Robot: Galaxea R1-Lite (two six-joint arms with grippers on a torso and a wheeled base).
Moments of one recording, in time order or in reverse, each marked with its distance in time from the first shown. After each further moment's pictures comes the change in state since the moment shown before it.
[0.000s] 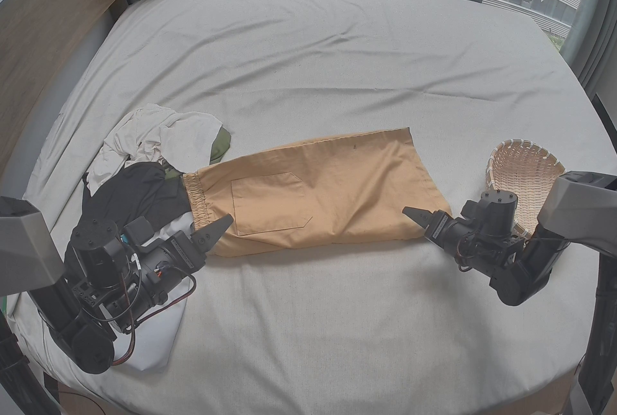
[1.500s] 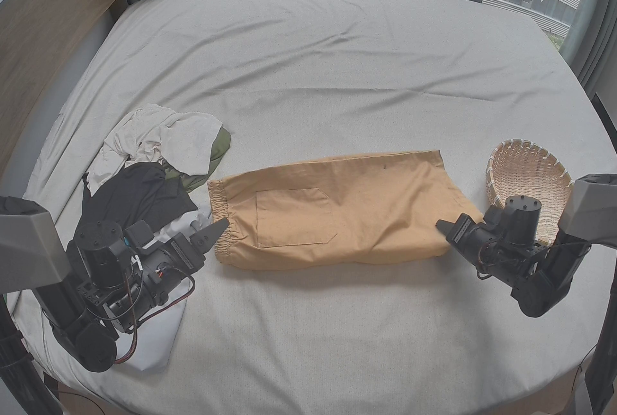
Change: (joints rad) left arm 0.017 0.041 -0.005 0.002 0.023 -0.003; right arm -0.043 -0.134 0.256 -0.109 -0.015 0.027
